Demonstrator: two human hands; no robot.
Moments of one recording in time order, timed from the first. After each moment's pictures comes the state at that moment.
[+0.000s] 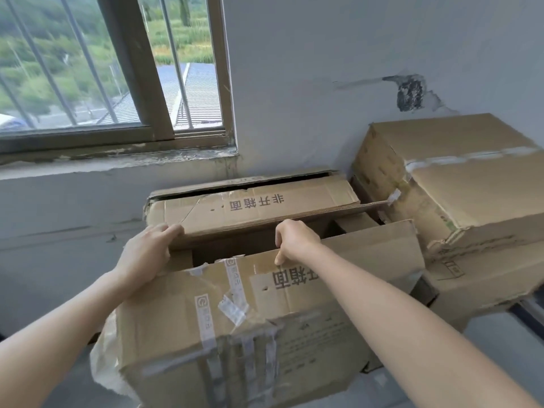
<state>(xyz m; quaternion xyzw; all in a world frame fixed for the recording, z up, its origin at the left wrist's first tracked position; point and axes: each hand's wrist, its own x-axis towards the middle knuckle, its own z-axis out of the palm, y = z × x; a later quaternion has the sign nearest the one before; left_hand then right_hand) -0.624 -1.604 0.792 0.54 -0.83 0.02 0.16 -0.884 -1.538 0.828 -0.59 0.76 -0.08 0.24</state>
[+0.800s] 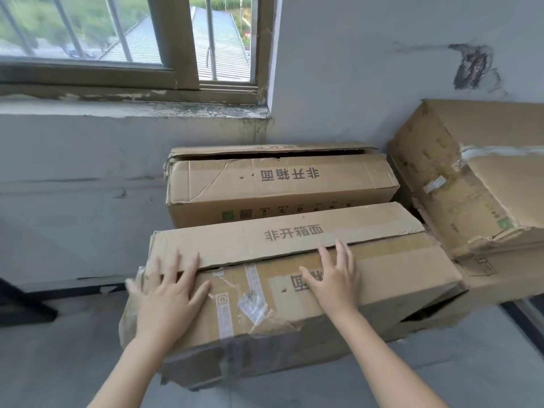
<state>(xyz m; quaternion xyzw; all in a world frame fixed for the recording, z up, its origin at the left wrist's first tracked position) -0.591 -1.531 0.698 0.68 -0.73 -0.11 -0.05 -0.860 -1.498 0.688 -0.57 0.81 -0.15 0.03</state>
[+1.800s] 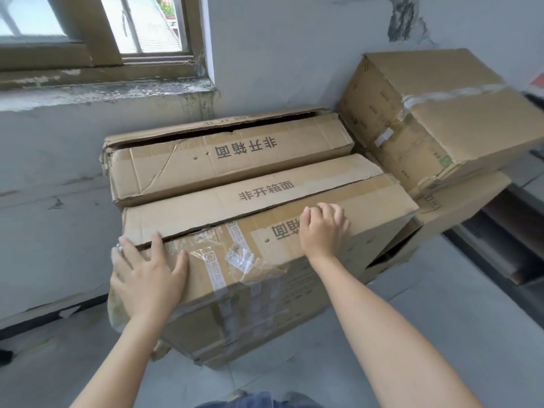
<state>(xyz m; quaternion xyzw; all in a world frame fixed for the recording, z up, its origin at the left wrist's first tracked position) -0.610 -1.562 0.694 0.72 -0.68 -0.12 0.08 -0.866 -1.523 0.687 -0.44 0.85 -0.25 -0.13</state>
